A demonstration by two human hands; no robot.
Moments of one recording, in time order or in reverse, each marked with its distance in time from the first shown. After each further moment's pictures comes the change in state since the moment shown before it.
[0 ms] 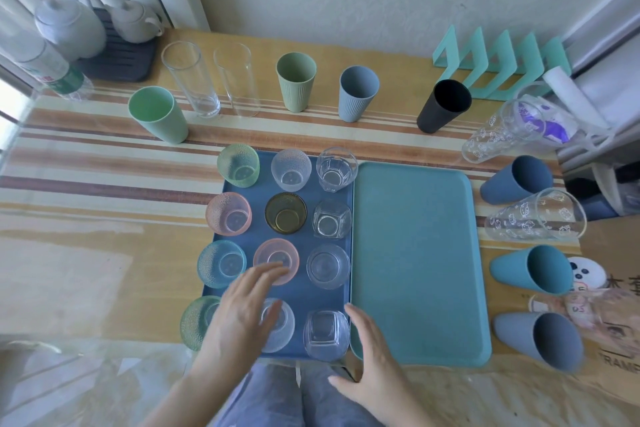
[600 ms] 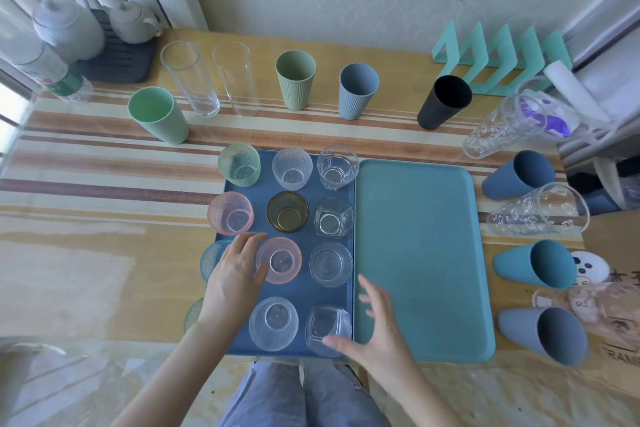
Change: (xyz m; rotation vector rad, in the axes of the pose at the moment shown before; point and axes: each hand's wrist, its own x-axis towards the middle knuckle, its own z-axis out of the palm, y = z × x) left_hand 0.035 -0.035 0.007 0.097 0.023 -0.232; right_hand 0.023 -0.019 -0.012 0.194 0.202 0.074
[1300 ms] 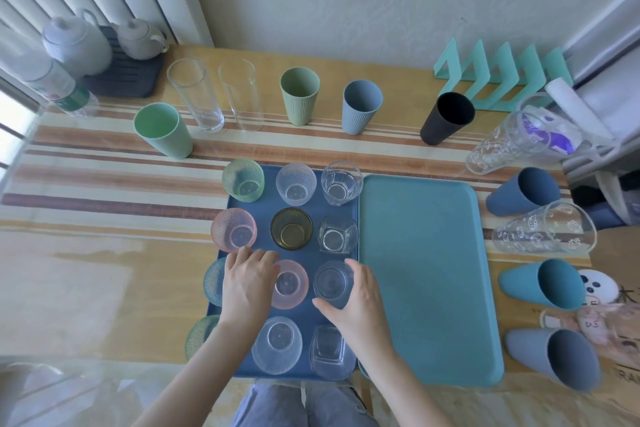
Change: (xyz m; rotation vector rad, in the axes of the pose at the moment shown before) left_hand 0.024 -0.001 0.019 0.422 0.116 0.099; right_hand 0.063 -0.035 0.017 -0.241 0.210 -0.021
